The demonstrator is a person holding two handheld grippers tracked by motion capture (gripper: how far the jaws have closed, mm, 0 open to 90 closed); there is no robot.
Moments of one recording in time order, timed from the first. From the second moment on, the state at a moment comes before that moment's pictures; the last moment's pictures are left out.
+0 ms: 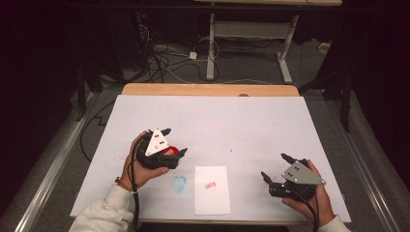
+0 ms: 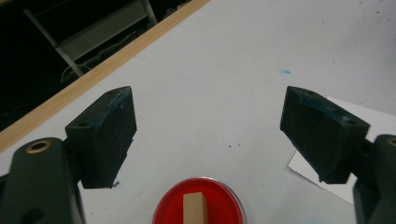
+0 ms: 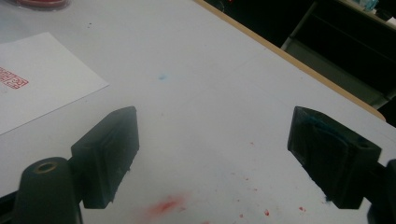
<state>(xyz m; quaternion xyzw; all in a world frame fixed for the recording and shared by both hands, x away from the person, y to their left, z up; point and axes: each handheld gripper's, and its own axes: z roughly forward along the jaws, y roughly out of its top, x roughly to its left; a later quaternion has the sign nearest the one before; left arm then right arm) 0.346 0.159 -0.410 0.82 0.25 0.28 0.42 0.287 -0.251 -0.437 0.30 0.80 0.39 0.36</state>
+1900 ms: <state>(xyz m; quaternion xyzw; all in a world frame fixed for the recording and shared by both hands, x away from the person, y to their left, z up) 0.293 0.206 -0.442 0.83 0.24 0.33 0.38 0.277 -0.252 -0.435 0.30 0.79 0.39 0.37</state>
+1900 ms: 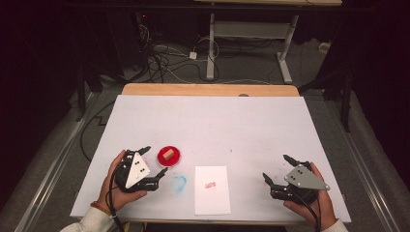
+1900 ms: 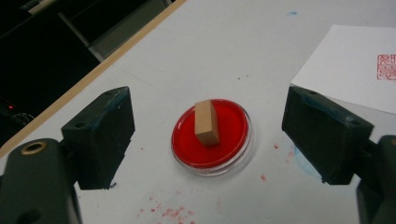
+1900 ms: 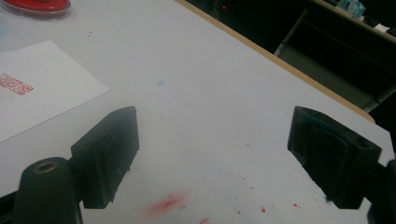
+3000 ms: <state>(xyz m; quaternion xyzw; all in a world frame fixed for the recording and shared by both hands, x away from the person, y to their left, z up) 0.284 0.227 -0.466 0.84 0.25 0.31 0.37 0.277 -0.249 -0.436 0.30 0.79 0.39 0.37</state>
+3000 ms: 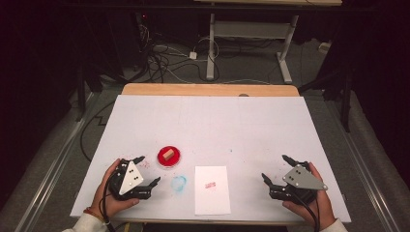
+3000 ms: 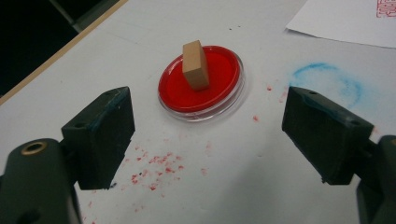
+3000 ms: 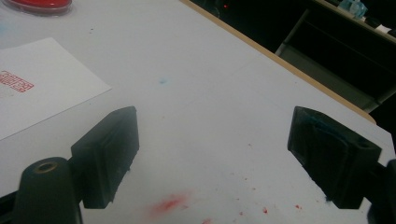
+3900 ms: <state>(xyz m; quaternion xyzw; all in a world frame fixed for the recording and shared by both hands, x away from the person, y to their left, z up) 0.286 0.225 -0.467 0.84 0.25 0.30 0.37 0.279 -0.250 -0.438 0.30 0.79 0.39 0.37</state>
